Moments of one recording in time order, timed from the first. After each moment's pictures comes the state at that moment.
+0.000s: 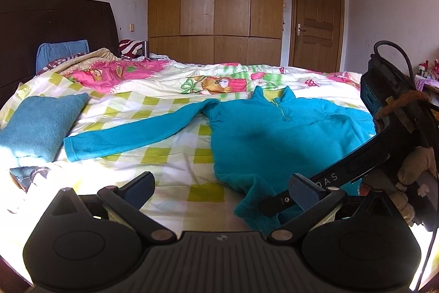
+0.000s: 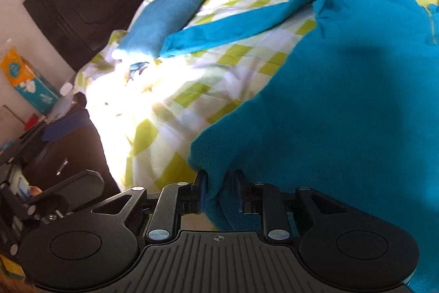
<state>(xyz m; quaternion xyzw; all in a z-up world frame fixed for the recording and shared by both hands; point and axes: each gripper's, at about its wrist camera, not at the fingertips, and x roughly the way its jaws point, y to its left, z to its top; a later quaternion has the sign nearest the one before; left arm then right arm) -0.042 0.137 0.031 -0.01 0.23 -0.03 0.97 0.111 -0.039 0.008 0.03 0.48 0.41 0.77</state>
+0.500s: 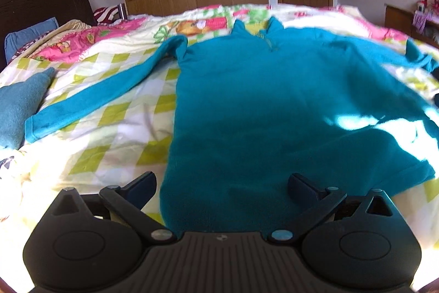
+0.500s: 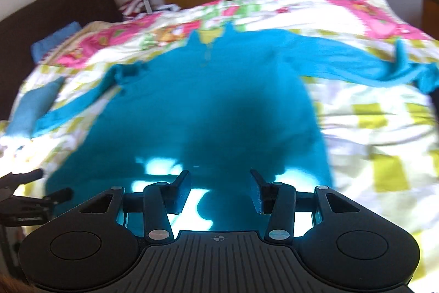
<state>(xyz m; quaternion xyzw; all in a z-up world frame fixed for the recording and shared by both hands) 0.029 0.076 -0.049 0.08 0.35 -0.03 0.93 0.039 -0.267 0.020 0.07 0.40 0.06 0.91</state>
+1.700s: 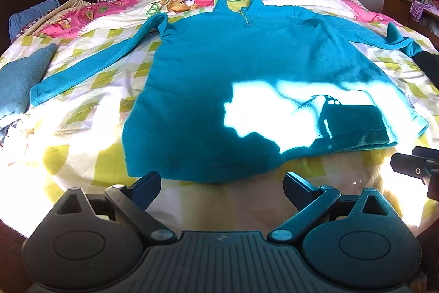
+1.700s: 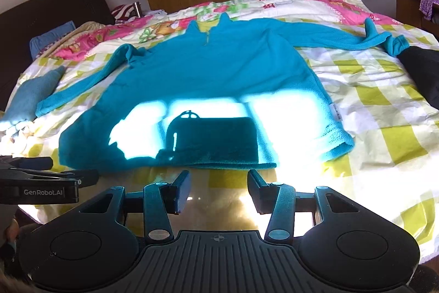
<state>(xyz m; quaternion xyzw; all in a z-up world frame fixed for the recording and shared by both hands) -0.044 0.021 -0.021 0.04 0.39 -0.04 0.92 -0.078 -0.199 -0.001 0.08 0.37 0.06 0.93</state>
